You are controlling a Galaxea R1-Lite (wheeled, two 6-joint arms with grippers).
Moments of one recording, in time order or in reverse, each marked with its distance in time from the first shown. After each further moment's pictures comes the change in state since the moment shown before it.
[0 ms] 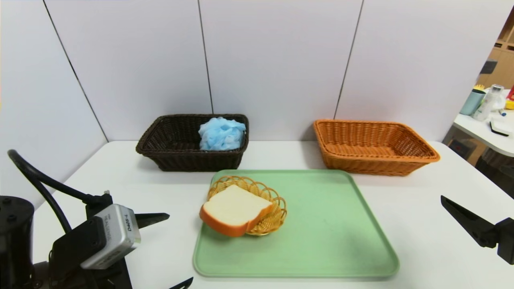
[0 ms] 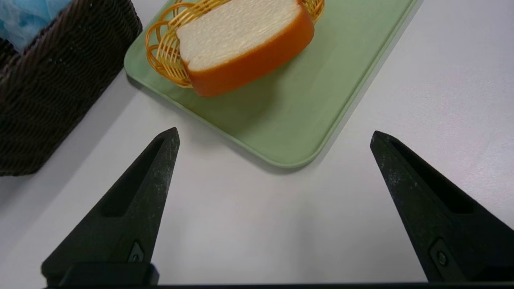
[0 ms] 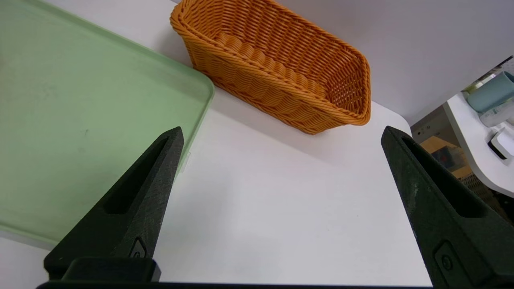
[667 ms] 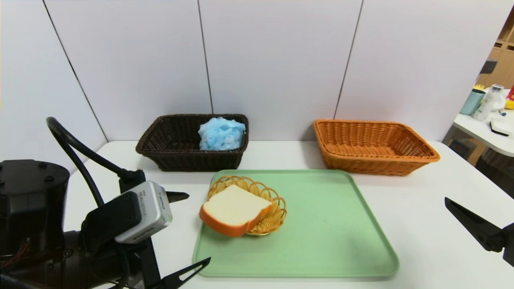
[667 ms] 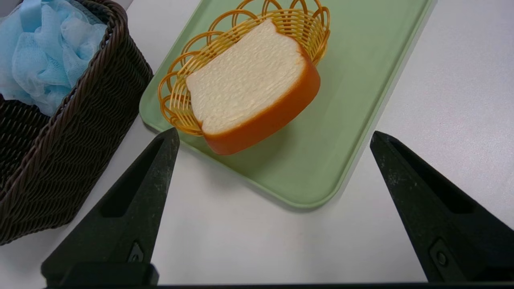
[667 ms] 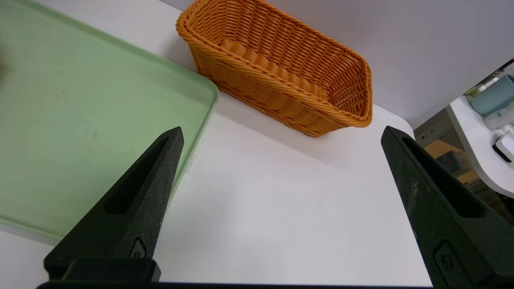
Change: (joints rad) left arm -0.036 0.097 -0.156 0.066 0.008 0.091; right arm 0.011 -0.029 0.012 -0.001 0.003 0.018
